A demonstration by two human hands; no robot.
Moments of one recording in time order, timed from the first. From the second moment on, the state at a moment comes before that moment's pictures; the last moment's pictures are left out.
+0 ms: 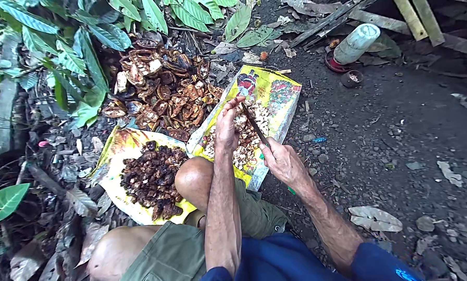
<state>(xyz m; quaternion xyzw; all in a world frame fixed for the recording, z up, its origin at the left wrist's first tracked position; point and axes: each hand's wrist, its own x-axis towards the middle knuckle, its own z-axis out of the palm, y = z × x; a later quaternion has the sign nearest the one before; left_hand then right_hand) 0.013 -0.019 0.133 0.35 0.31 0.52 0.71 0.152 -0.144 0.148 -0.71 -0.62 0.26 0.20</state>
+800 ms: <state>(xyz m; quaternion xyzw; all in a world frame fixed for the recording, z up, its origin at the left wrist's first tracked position) 0.013 -0.016 0.123 0.50 0.33 0.50 0.63 0.147 -0.134 0.124 -0.72 -0.62 0.25 0.21</state>
